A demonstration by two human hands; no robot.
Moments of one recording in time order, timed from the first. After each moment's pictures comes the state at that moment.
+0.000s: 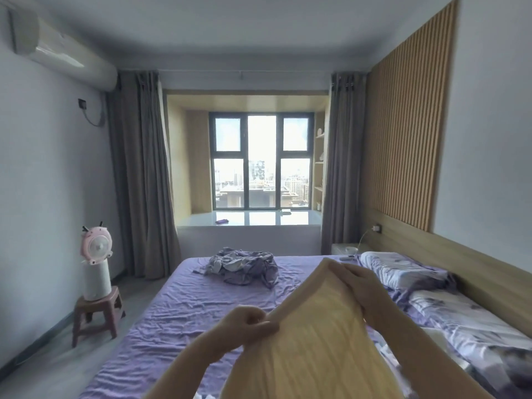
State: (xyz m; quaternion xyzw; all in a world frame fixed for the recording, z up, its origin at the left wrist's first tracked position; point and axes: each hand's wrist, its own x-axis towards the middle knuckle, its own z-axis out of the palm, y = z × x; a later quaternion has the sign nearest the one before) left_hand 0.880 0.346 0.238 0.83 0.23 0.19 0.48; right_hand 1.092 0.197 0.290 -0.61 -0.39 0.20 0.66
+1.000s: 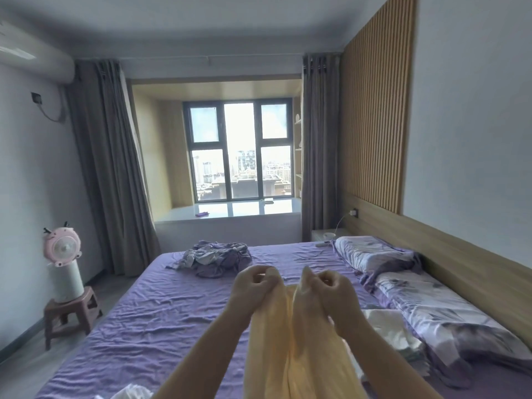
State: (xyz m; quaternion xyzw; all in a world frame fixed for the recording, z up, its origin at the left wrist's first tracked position) left_hand 1.084 0.238 0.265 0.70 0.29 0.38 0.53; right_hand 1.215 0.135 0.245 -0.67 -0.32 0.12 0.66
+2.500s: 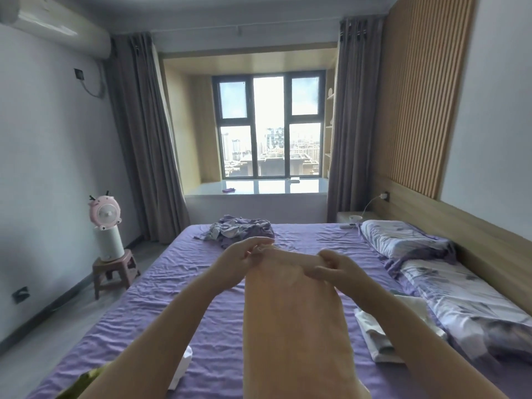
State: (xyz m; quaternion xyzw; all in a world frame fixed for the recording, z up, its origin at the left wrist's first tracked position) left_hand 1.040 0.267 0.274 0.83 0.23 0.31 0.40; right_hand 1.232 0.133 0.258 -0.66 -0.55 0.20 0.48
